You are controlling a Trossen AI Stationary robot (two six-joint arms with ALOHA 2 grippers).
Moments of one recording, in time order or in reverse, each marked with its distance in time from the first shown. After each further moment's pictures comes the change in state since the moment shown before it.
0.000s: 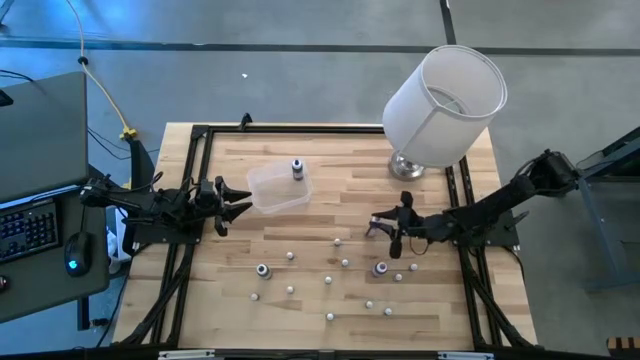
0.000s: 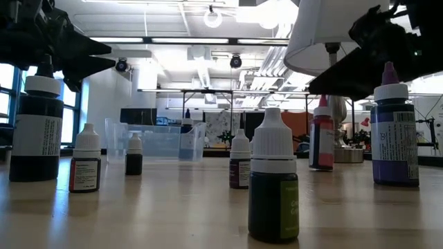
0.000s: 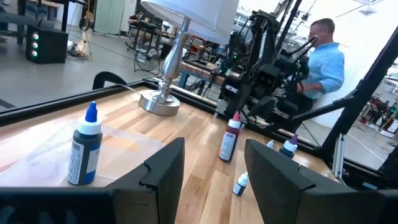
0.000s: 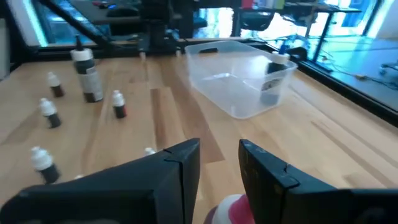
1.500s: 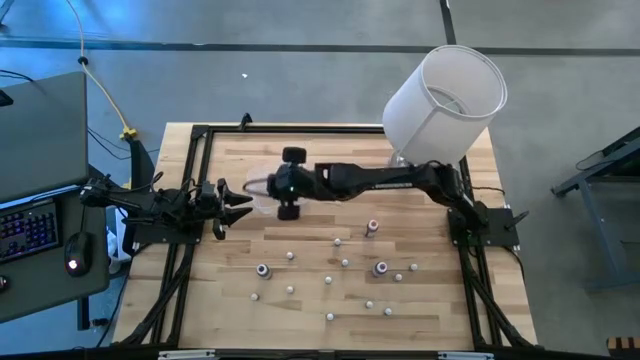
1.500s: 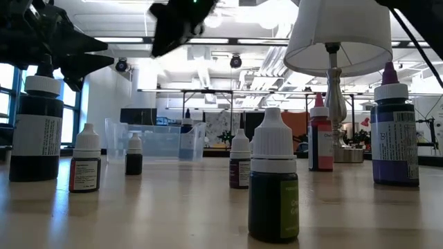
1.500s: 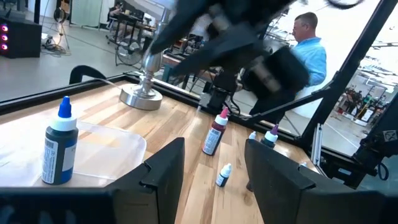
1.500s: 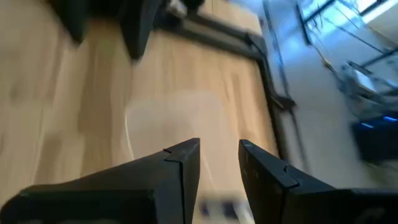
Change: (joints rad) left arm 0.000 0.000 0.000 -0.002 0.083 -0.004; right arm -0.345 0.968 1.969 -1.460 -0.160 -0.431
